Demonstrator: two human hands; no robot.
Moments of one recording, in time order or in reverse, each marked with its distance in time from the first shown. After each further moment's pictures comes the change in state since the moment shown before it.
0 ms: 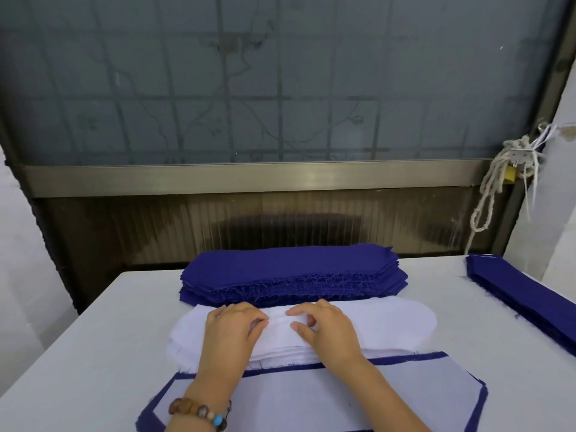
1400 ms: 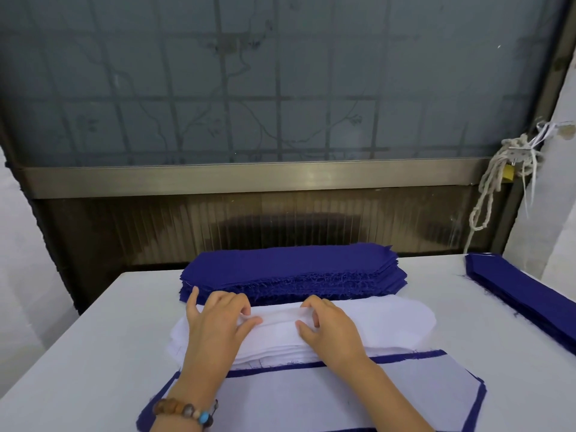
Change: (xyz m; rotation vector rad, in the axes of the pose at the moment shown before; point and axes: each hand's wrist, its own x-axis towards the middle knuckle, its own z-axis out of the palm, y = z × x) left_hand -0.001 -0.002 -0.019 0.127 0.147 -0.043; right_hand 0.000 0.006 0.002 -0.018 0.070 -0.001
